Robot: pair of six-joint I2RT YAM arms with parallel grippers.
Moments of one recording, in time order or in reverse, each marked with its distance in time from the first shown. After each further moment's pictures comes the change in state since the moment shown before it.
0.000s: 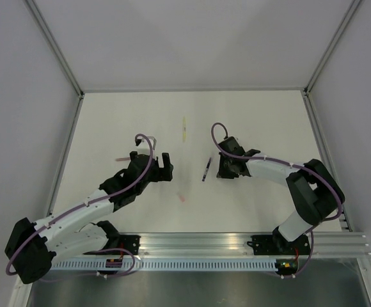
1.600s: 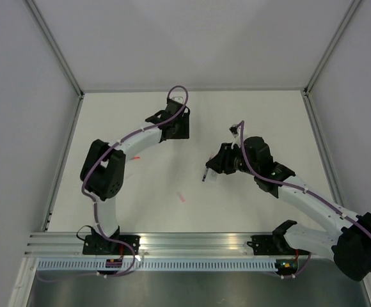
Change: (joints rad) left arm 0.216 0.898 0.827 -0.206 0.180 0.070; right arm 0.003 -0.508 -0.150 0.255 -0.357 -0.118
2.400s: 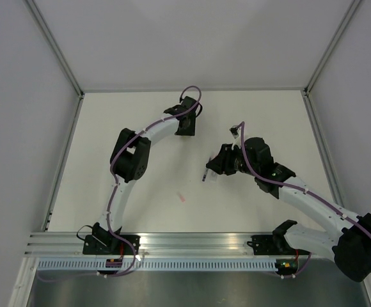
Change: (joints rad) left arm -0.002 0.458 0.474 -0.178 -0.010 0.014; right arm 0.000 -0.014 -0.012 0.006 -0.010 0.000
